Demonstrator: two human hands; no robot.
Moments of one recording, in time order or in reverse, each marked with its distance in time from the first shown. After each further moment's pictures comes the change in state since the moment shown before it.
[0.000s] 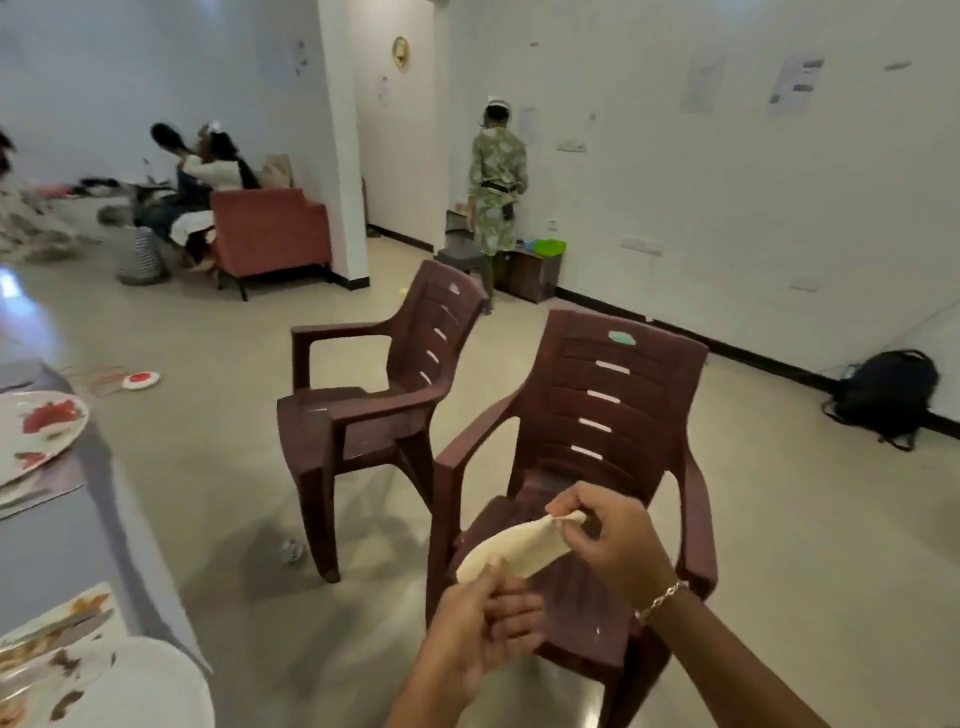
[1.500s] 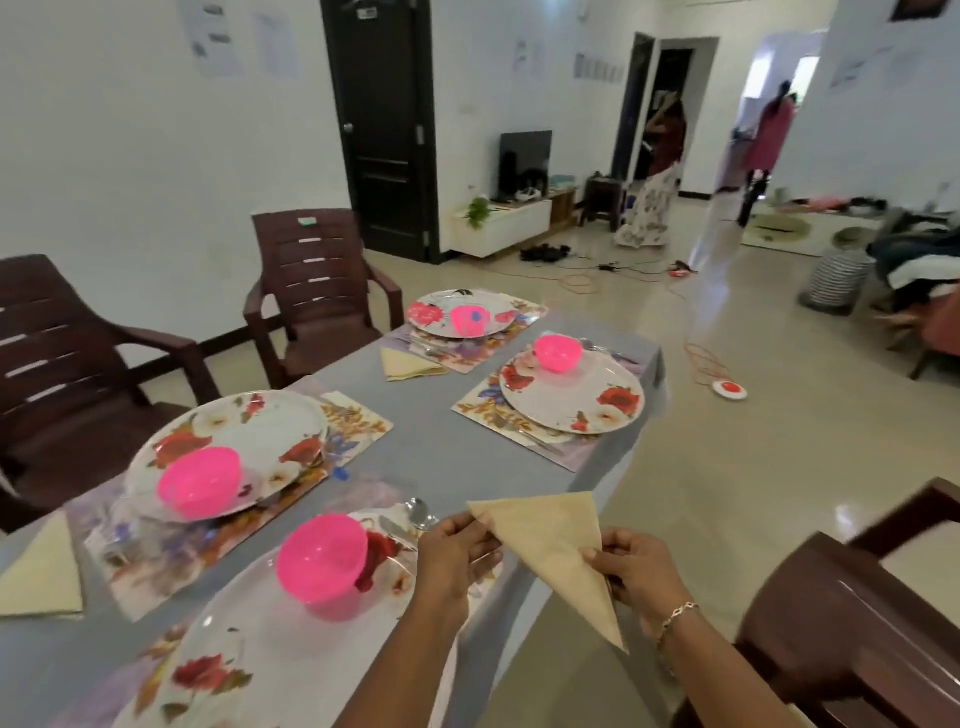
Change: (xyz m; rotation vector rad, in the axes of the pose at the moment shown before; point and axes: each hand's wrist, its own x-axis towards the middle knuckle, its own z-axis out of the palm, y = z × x) left_hand 0.021 0.179 -0.276 -0.771 1.281 0.814; right_hand 0.266 -0.142 0.411 0.781 -1.386 0.267
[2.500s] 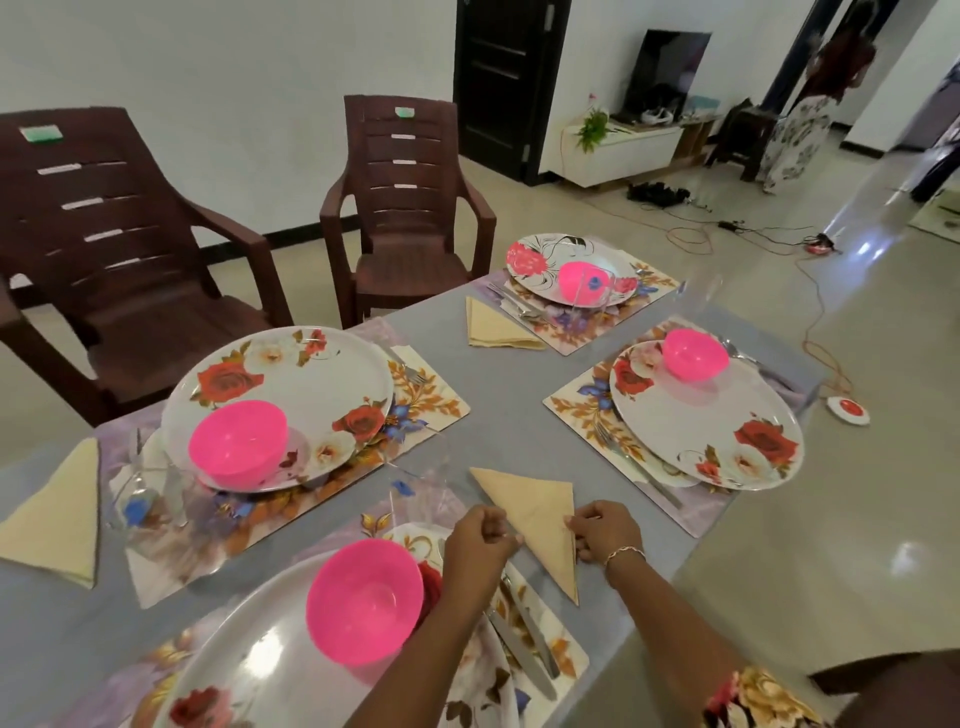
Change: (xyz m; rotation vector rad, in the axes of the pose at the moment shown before) left_hand 0.144 0.012 -0.058 0.498 0.158 0.130; right_hand 0.213 0.015 0.138 -0.660 0.040 0.098
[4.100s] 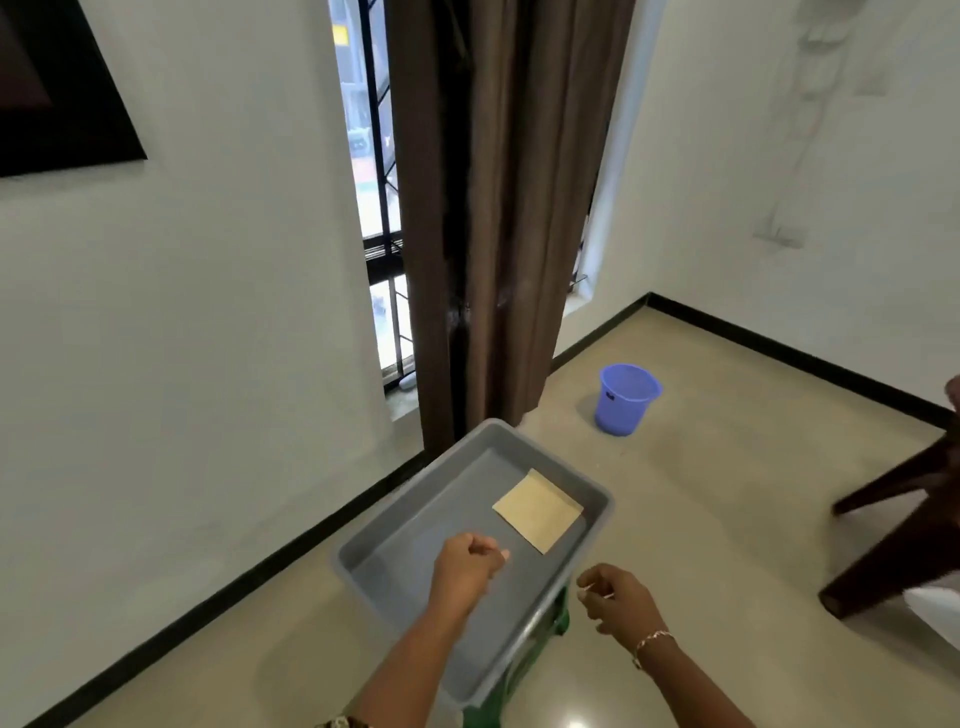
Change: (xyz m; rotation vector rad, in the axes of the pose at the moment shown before) left_hand -0.593 -0.292 -0.627 -0.503 1.306 -0.304; right_hand -0.704 -0.016 0.578 -0.720 -1.236 -1.027
